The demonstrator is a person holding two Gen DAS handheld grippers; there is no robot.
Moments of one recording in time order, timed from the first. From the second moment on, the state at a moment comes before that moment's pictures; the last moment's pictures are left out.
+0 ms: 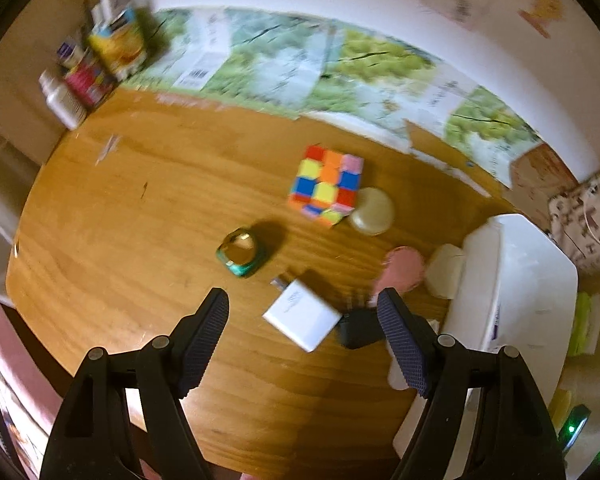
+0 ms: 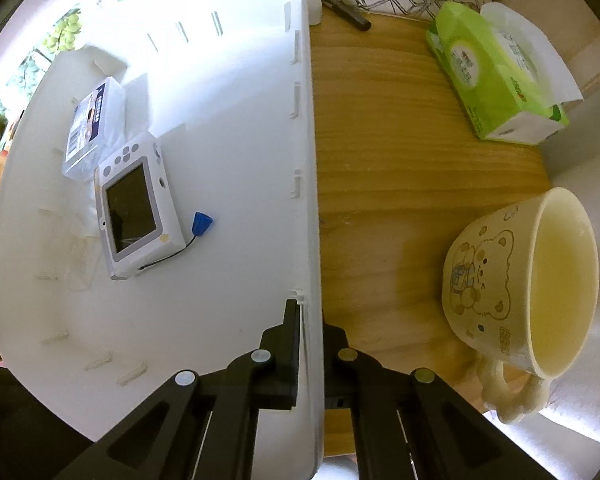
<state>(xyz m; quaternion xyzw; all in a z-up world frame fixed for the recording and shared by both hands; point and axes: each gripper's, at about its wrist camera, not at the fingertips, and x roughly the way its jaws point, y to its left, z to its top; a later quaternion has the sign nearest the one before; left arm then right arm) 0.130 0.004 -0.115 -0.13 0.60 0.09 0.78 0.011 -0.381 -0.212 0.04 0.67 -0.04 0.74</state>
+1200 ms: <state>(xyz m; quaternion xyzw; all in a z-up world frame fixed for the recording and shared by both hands) 0.139 0.038 -0.219 -0.29 0.69 0.12 0.65 0.010 -0.405 -0.209 0.12 0.68 -0.05 0.72</state>
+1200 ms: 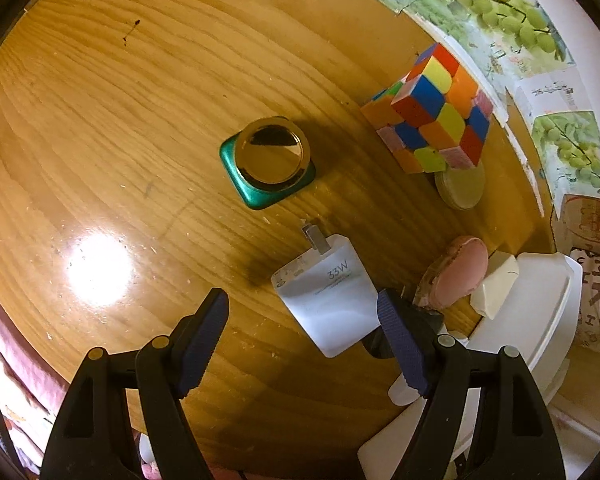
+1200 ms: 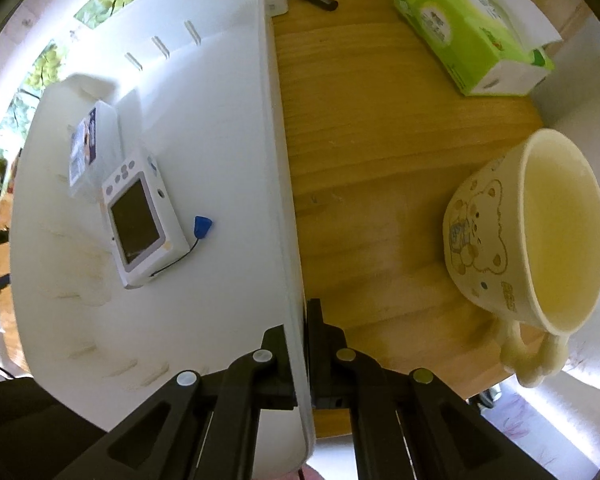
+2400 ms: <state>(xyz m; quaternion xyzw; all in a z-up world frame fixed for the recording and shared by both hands) 0.155 0.037 -0.259 -0.33 0.70 0.09 0.63 0.024 -0.406 -0.186 0.11 0.68 -0.05 0.72</state>
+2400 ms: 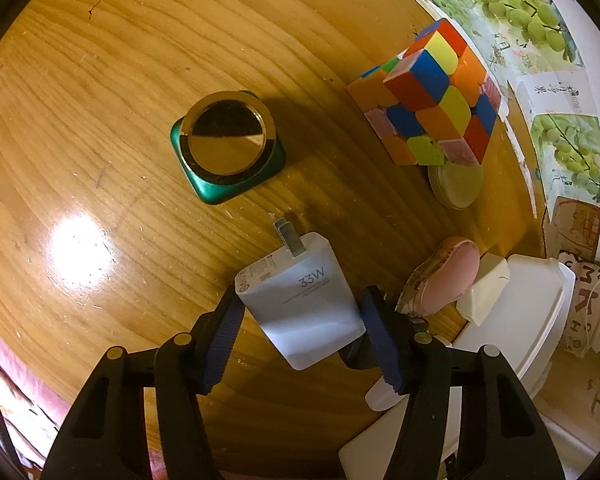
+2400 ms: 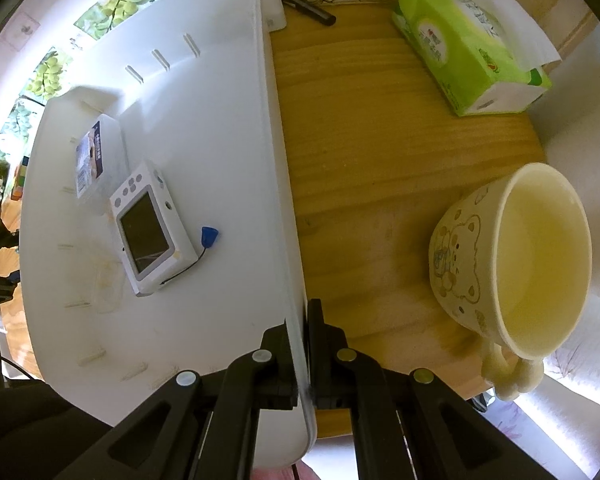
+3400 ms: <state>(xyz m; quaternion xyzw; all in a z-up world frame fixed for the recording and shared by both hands) 0.138 0.013 -0.214 -0.25 0.71 0.07 0.66 0.030 -0.400 -0.170 0.09 0.68 -0.04 0.73</state>
